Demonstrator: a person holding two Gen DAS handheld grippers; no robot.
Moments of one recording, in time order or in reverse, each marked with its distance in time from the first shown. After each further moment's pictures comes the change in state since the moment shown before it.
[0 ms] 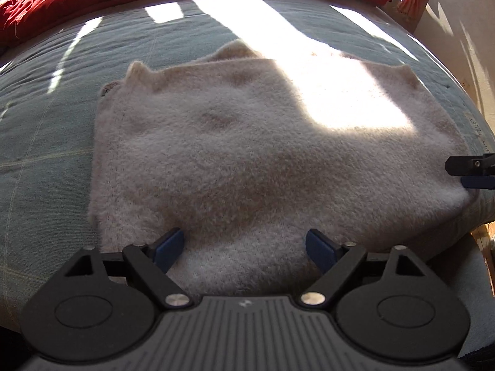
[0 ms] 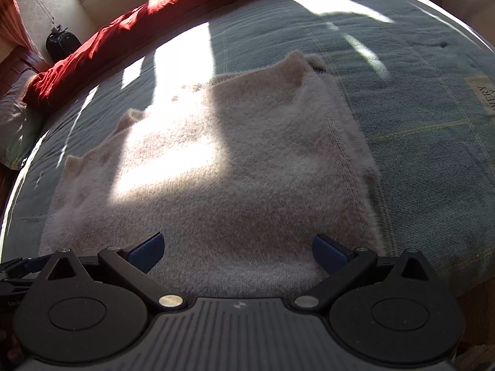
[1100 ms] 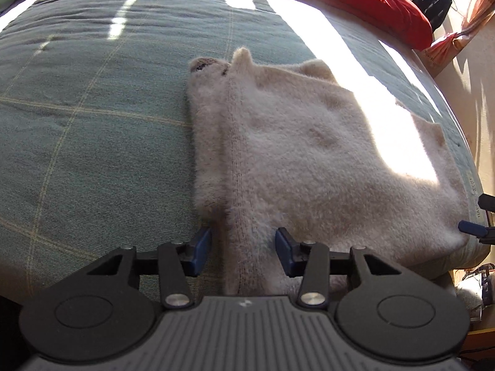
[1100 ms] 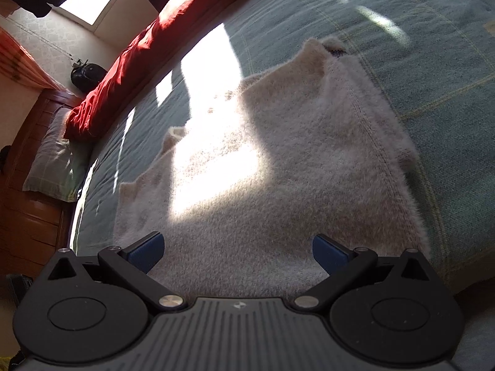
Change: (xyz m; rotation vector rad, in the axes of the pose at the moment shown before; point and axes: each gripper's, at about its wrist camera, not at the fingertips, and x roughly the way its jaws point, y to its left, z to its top) left arm -0.014 0.110 -0.003 -0.254 0.044 -0.116; right arm -0.005 -0.007 0.013 0.165 0.056 0.252
